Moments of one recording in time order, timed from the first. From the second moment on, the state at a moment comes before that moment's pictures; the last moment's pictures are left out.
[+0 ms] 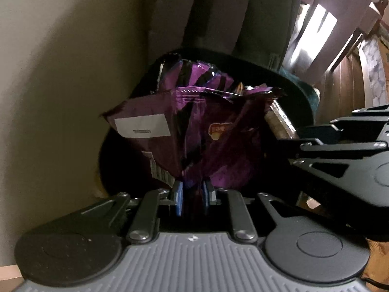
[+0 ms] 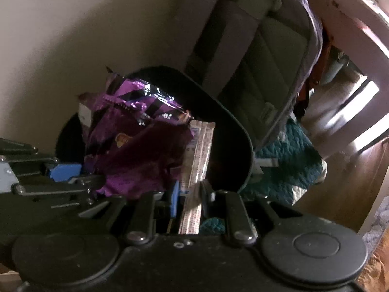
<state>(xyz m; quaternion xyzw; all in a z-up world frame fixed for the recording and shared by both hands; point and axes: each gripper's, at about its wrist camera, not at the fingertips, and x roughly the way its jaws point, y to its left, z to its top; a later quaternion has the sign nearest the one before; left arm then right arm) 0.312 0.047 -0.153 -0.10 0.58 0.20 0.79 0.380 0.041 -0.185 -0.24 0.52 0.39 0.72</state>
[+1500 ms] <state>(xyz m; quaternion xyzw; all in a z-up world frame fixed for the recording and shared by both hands) 0.264 -0.017 -0.087 -0.11 0.47 0.17 0.86 0.363 -0.128 -0.084 -0.11 0.48 0.44 0.75</state>
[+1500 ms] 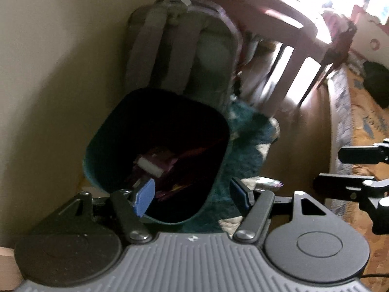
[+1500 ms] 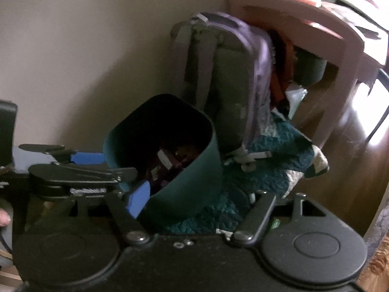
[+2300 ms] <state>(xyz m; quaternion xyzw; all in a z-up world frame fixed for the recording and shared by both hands) 0.380 -0.196 -0.236 -0.13 0.48 0.07 0.87 0.444 -0.358 -0.227 -0.09 0.46 0.34 0.81</state>
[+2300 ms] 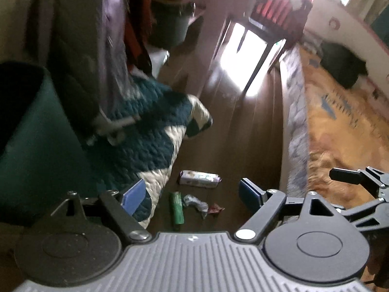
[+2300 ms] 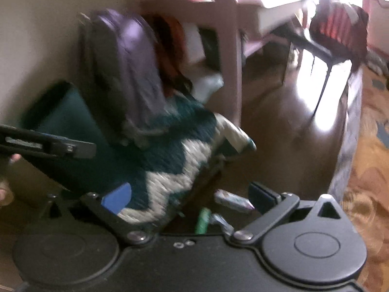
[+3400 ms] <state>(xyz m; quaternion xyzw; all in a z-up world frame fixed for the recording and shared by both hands) 0.494 -0.234 -0.794 -0.11 0.62 0.19 0.75 0.531 -0.365 -0.794 -0.32 0.55 0.38 0.67</state>
